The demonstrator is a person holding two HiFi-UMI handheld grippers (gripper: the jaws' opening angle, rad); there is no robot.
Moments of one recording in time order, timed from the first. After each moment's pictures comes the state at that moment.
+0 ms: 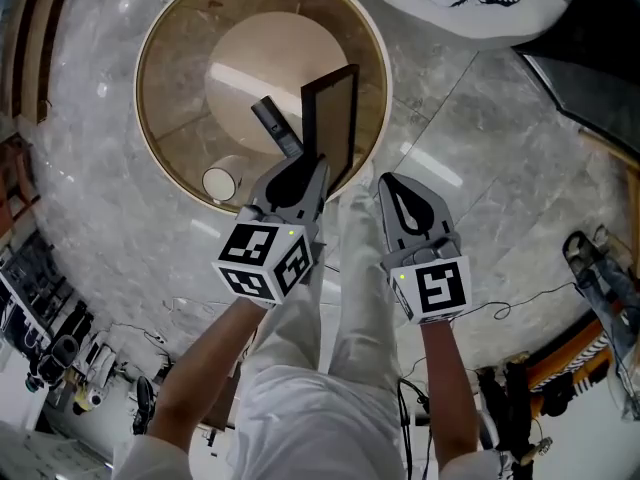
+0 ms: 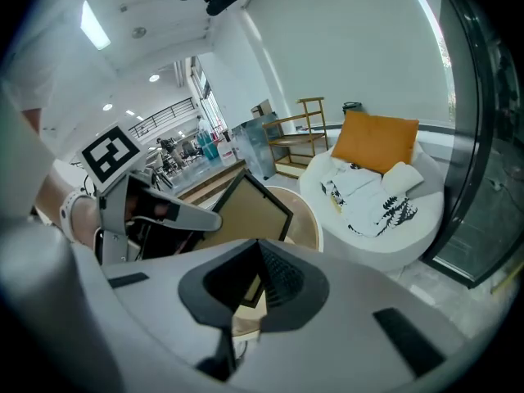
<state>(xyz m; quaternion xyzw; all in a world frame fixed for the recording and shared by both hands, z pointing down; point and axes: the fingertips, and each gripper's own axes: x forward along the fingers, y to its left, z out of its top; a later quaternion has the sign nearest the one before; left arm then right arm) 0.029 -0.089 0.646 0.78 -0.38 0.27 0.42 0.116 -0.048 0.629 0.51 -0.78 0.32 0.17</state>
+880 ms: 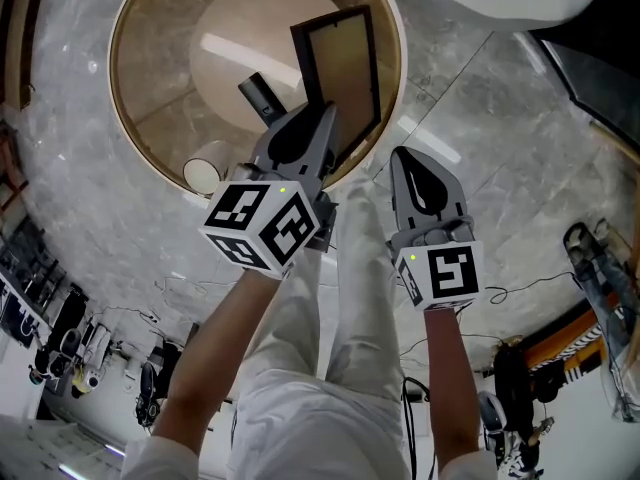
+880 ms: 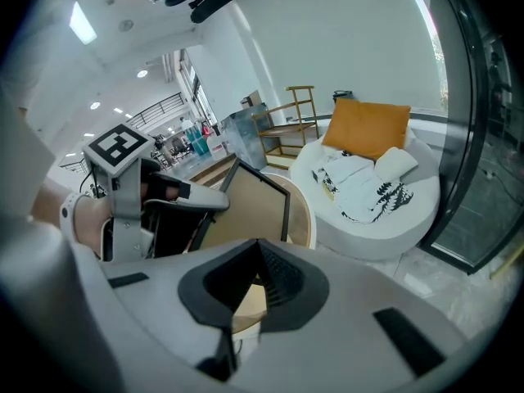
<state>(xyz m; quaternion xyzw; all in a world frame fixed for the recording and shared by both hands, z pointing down) 0.038 -0.128 0.699 0.76 -0.41 0.18 0.47 0.119 -0.058 0.690 0.53 -0.75 0.34 0.18</state>
